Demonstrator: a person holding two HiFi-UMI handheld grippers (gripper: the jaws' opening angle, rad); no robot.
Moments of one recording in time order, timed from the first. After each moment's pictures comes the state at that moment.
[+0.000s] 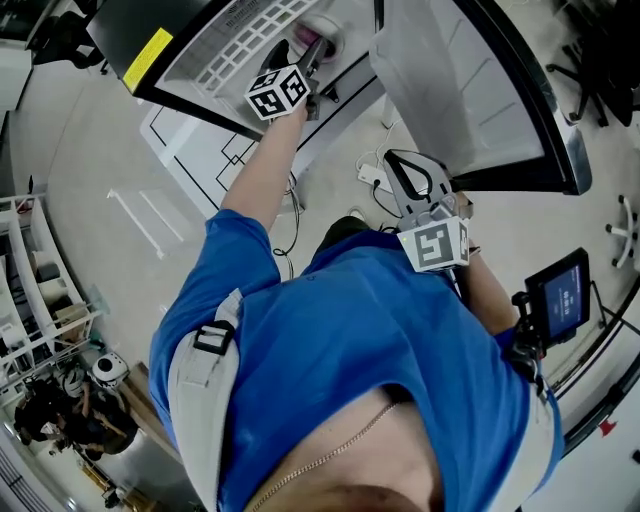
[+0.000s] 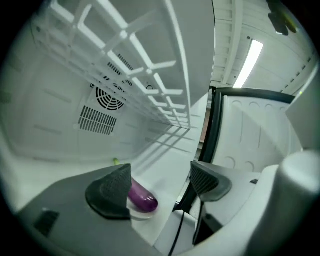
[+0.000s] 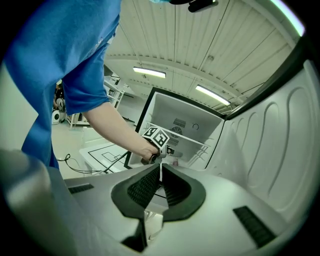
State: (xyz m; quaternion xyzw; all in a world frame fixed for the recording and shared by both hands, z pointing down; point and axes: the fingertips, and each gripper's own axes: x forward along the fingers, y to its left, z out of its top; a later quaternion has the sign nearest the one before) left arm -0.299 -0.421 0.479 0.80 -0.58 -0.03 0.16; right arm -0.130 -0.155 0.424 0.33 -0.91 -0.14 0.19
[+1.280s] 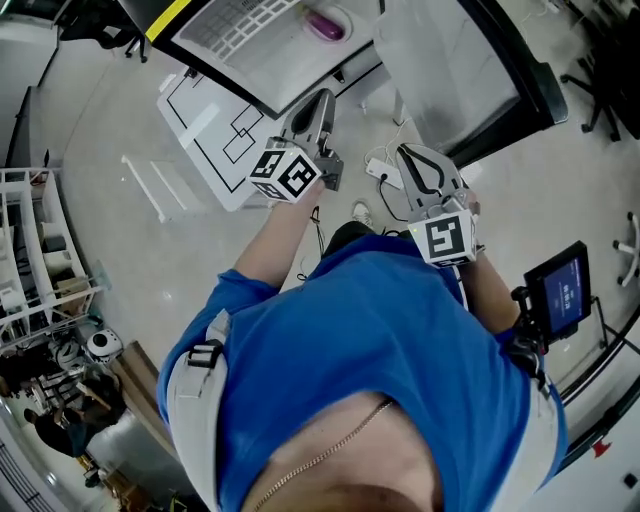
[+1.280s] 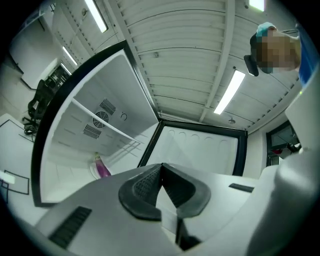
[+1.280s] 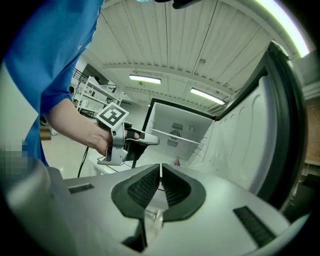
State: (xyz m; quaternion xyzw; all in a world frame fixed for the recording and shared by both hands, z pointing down) left arm -0.216 -0.192 0.406 0.83 -0.52 -0.15 0.16; right arm -0.086 -0.108 0.423 0.34 -0.92 -0.11 0.15
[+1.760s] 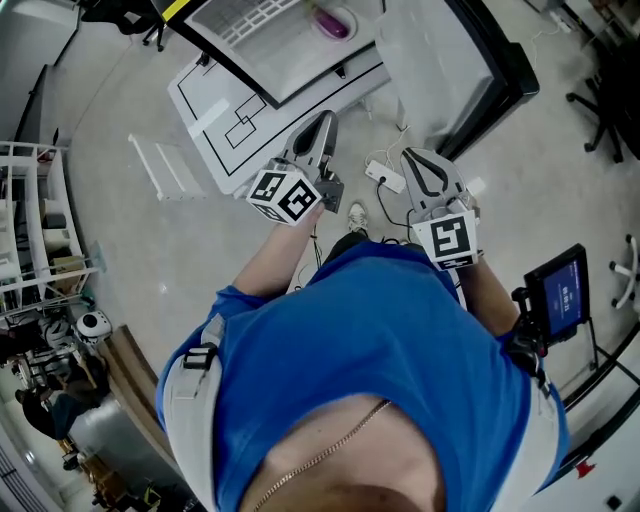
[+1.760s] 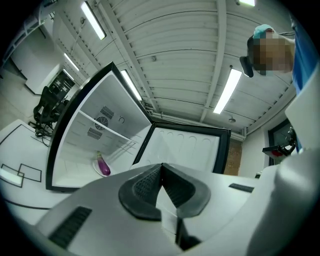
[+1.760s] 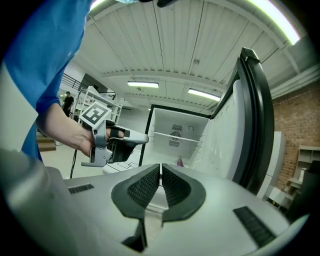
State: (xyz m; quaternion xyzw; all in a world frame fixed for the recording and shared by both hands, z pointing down) left arm -0.185 -0.116 0.391 0.82 -0.54 -0.15 0.14; right arm -0.052 -0.080 0.414 0.32 -0.94 -0.07 0.12
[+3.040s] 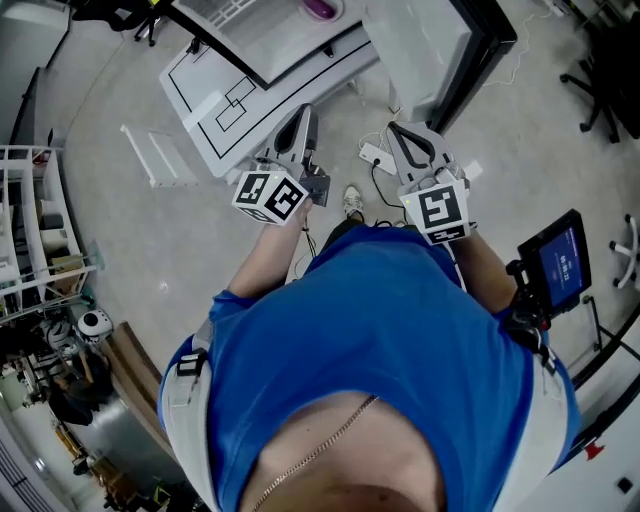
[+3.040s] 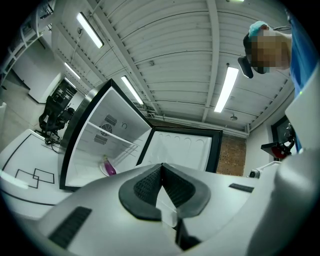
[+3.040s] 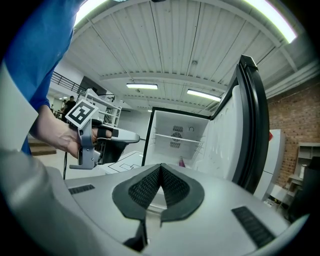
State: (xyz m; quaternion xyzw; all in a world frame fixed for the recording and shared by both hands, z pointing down) left arm -0.185 -0.077 0.387 0.80 -0.57 -0.14 0.13; right arm -0.053 -0.072 0.413 0.32 -0.94 -0.06 0.11
